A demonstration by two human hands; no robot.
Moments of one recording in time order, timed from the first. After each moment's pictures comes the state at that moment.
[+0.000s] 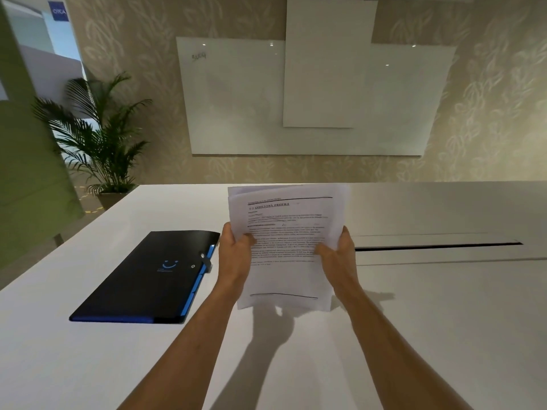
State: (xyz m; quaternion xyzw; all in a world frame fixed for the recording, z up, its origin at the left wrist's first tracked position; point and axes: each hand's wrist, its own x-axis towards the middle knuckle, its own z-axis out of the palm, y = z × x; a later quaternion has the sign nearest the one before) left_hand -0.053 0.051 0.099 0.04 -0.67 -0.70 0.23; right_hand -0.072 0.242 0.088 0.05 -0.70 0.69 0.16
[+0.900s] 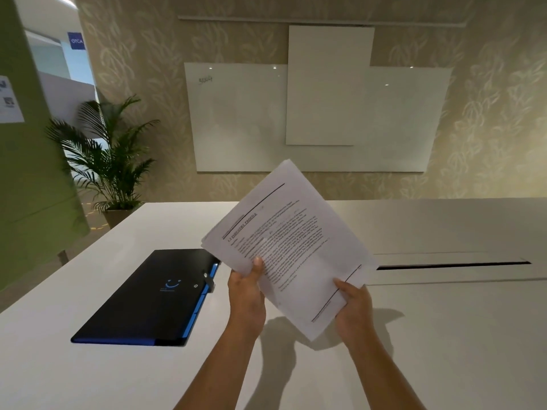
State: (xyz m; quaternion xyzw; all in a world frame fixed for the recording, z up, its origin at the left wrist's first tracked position) left_hand -0.034 0.075 0.082 0.01 -0.47 -0.87 0.17; right_hand -0.072 0.259 0.034 -0.03 -0.43 0.90 0.09
